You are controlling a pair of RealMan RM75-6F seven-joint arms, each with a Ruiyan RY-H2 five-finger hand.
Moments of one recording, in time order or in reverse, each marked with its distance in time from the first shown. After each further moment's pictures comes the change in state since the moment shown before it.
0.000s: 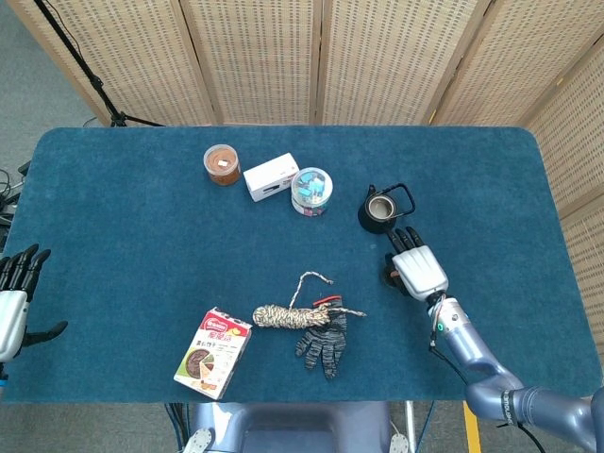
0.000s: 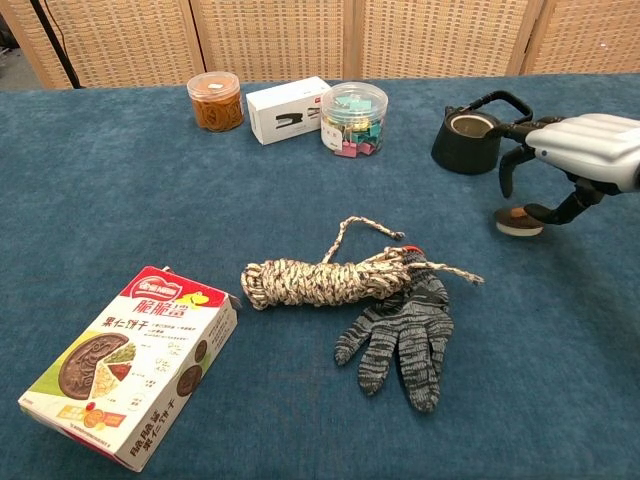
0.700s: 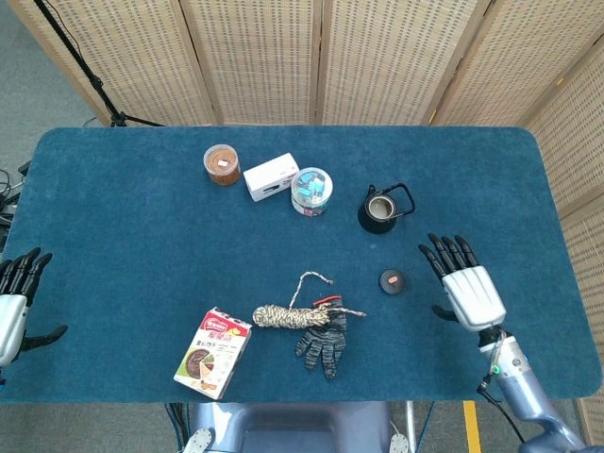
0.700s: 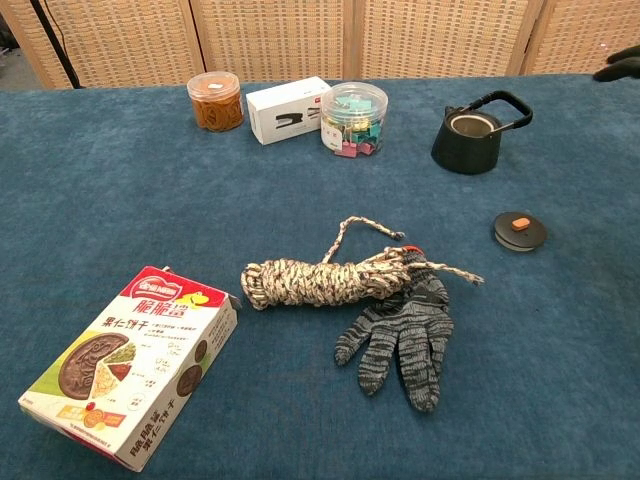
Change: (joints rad) left arm 0.011 0.010 0.022 0.019 0.056 0.007 -0.039; right arm -0.257 0.226 -0.085 -0.235 -0.248 0.402 0.113
